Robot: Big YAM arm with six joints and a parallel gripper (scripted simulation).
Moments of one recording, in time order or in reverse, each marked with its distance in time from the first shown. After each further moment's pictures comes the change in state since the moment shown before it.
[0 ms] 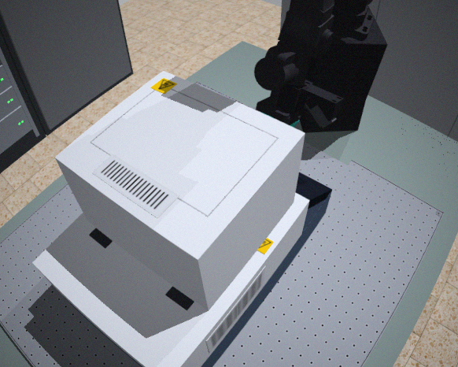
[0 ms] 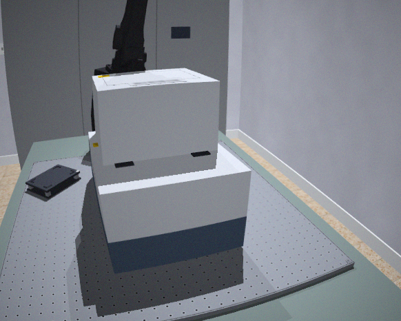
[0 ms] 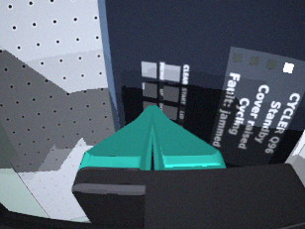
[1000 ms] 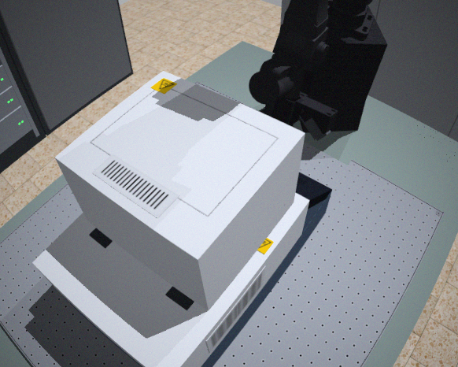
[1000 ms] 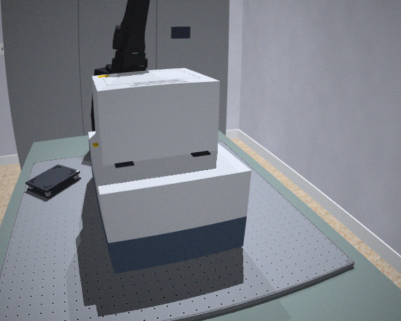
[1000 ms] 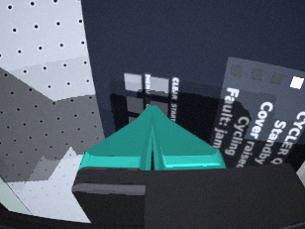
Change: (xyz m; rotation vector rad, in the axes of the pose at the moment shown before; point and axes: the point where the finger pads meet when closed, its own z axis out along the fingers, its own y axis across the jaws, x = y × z) arm 0.000 -0.011 0.024 0.005 0.000 0.000
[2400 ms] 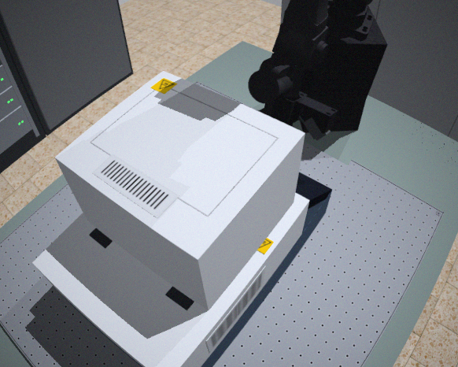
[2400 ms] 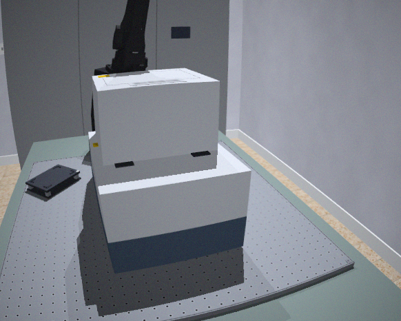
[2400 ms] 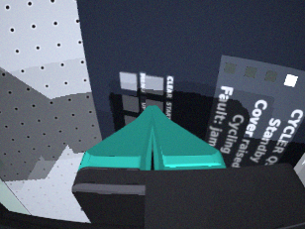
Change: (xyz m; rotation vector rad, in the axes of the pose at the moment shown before) arm 0.000 -0.003 -0.002 0.005 0.001 -0.001
